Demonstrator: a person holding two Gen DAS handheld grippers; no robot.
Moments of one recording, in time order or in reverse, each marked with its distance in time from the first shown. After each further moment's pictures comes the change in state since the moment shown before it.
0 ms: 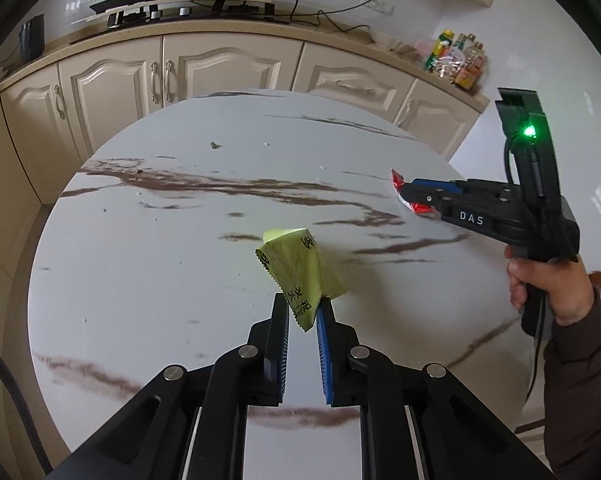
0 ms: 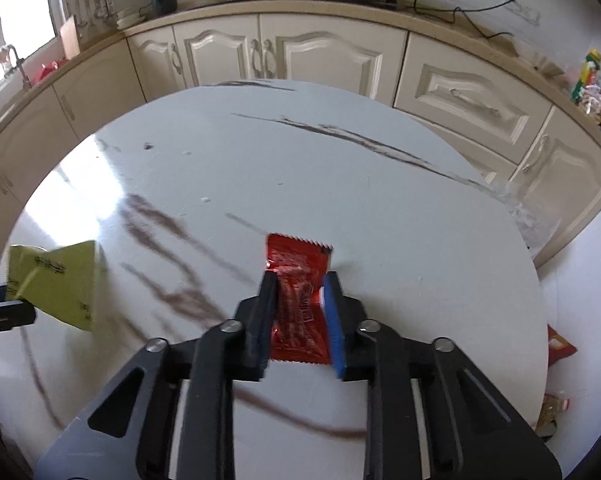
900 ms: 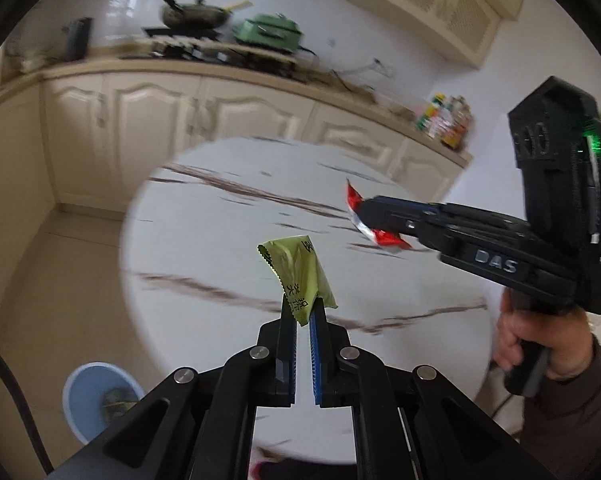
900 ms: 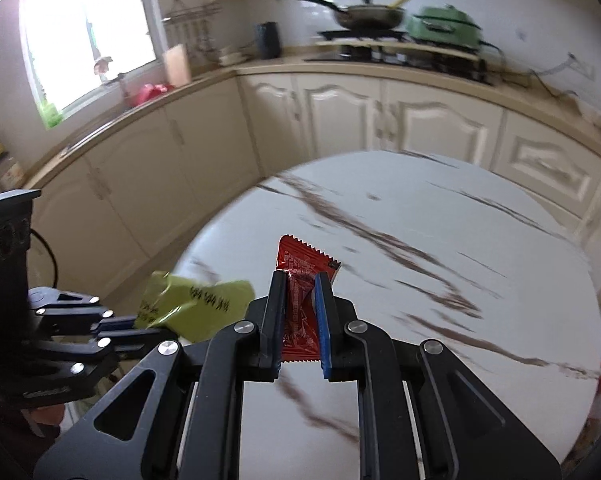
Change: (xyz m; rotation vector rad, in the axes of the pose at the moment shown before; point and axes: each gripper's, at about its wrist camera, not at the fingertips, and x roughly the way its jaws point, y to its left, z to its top) left arm -0.147 0.043 -0.107 -0.118 -0.225 0.005; right arm -0.105 0.168 -0.014 -0.123 -0.180 0.270
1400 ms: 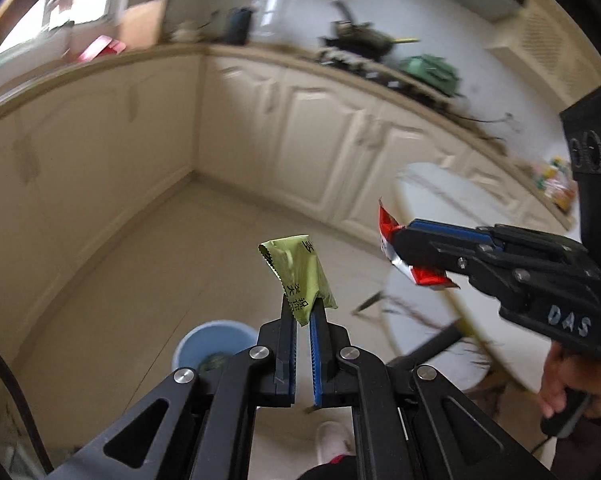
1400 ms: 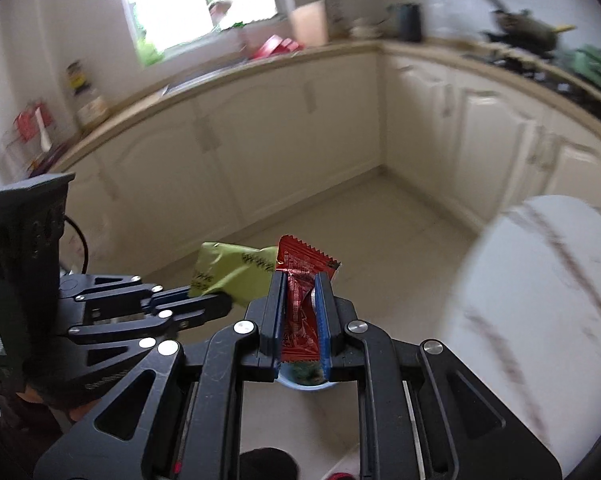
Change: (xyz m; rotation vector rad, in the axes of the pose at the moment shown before) left arm -0.109 0.180 -0.087 -0.275 -0.053 0.350; right arm 0.116 0.224 0.009 -0.245 0.094 0.285
